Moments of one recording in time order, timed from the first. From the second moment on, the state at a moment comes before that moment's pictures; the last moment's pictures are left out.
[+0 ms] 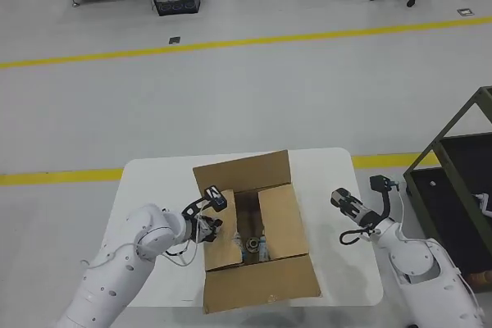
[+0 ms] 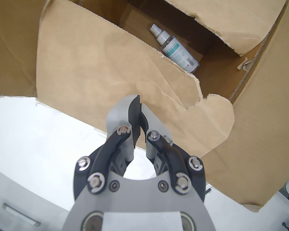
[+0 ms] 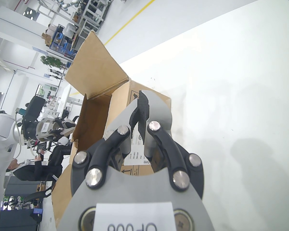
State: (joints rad) left arm 0.99 -1.11 -1.03 -1.53 0.90 -0.50 -1.01; right arm -1.34 -1.09 1.49 -1.50 -0.34 -0.26 0.48
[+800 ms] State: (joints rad) left arm 0.94 -1.12 -0.95 -1.49 0.98 -0.48 -1.04; right arm -1.34 -1.09 1.49 -1.51 -0.34 -0.28 0.49
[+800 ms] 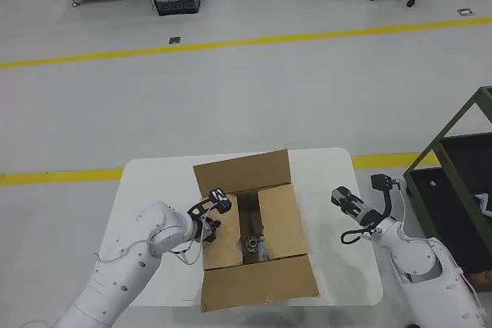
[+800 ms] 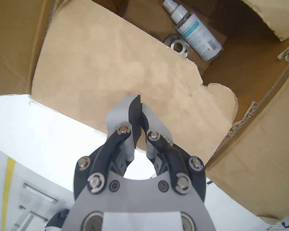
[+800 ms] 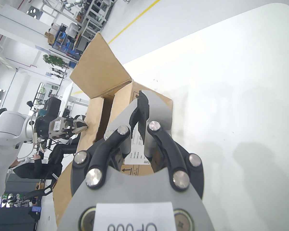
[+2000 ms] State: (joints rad) left arm 1.22 -1.01 -1.41 -1.83 0.91 -0.52 -1.01; right arm -0.54 -1.25 0.98 -0.66 -0.43 -0.45 0.56
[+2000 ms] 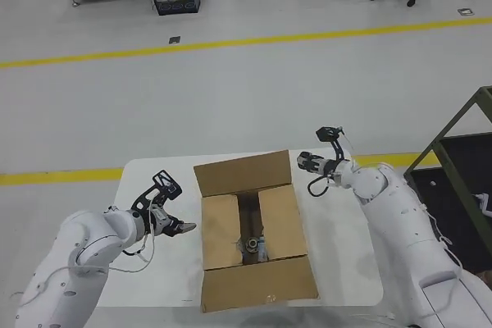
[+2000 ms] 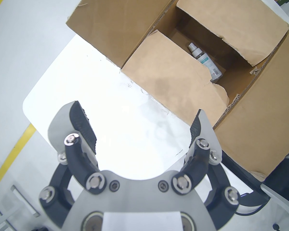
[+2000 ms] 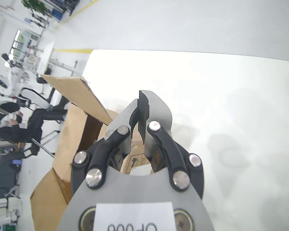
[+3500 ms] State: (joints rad) left arm 1.29 -0.99 -1.44 -1.82 0.92 -0.58 -0.94; right arm -0.62 -1.23 0.92 -0.73 -0.60 -0.90 0.54
